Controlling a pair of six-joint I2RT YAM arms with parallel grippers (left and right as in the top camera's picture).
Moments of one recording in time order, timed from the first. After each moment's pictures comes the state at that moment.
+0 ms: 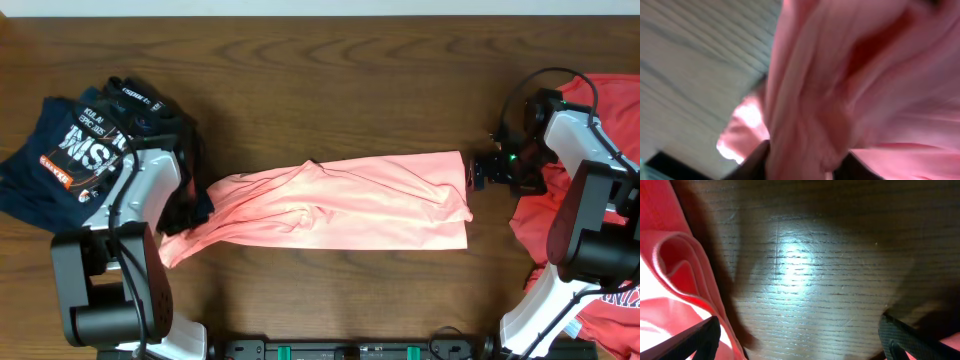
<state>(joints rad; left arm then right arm) 0.08 1.72 1.02 -1.03 -0.19 -0.42 -0.21 2.02 1.34 -1.03 -0.14 -0.14</state>
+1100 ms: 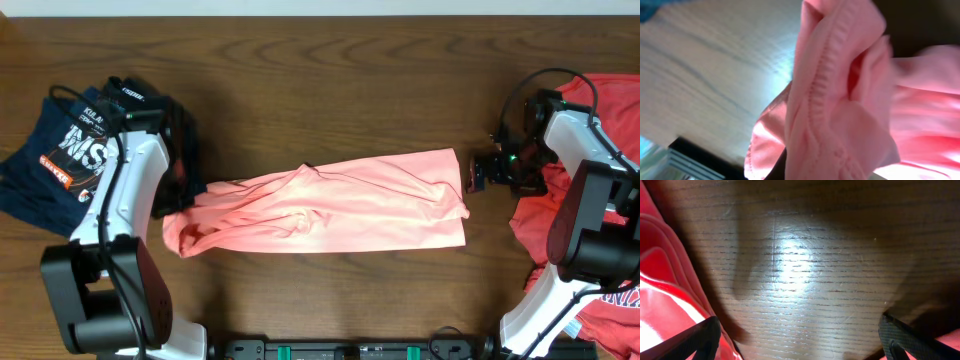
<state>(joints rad) 0.08 1.69 1.25 -1.24 -0.14 -0.43 -0.21 2.02 1.34 -1.04 -0.13 -0.14</state>
